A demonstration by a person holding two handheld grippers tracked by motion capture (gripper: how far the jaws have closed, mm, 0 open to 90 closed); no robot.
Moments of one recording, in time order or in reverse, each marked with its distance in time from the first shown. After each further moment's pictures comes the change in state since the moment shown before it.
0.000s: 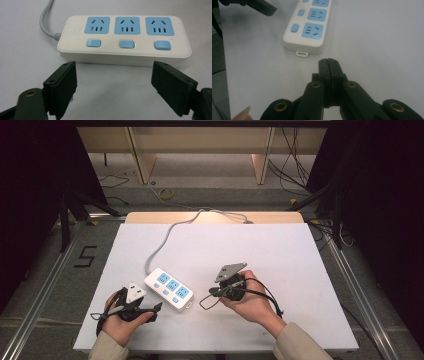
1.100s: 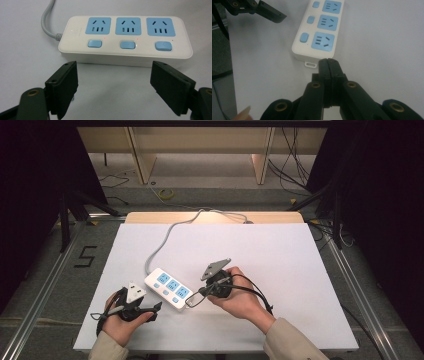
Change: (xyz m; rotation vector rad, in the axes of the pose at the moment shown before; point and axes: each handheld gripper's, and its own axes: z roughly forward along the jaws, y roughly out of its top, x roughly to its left) left arm 0.000 0.001 0.000 -0.003 0.011 0.000; right arm 0.009 0.027 0.015 0.056 0.038 -0.037
